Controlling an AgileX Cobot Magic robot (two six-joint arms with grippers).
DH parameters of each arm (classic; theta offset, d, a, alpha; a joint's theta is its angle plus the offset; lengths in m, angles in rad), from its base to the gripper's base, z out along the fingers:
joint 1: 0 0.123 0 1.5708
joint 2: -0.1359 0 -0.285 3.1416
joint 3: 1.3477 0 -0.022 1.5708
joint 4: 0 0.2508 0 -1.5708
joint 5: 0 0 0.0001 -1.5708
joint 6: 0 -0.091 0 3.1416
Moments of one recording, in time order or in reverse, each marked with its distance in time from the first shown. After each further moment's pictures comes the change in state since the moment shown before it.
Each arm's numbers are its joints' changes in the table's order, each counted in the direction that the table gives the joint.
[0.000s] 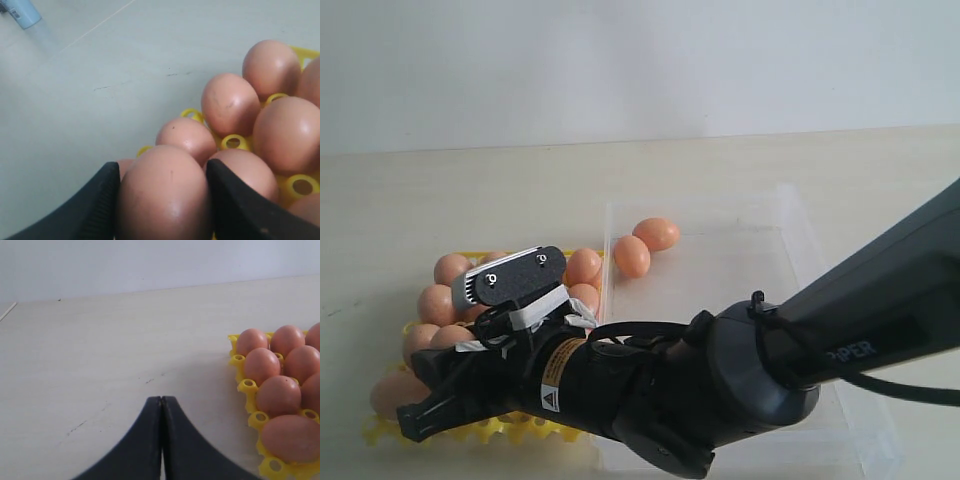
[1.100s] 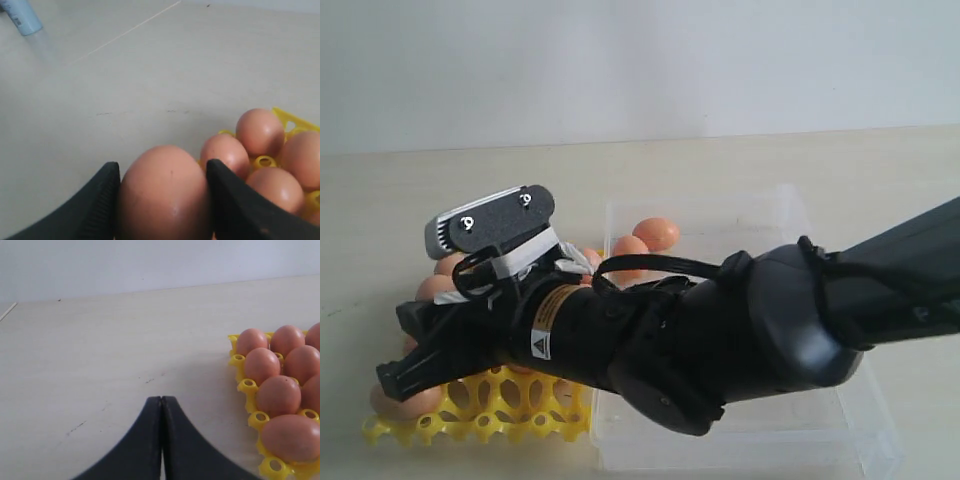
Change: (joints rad) left arm 0.000 0.000 0.000 0.000 0.000 0.000; right arm -0.006 0.131 -0.039 0.020 0.151 0.128
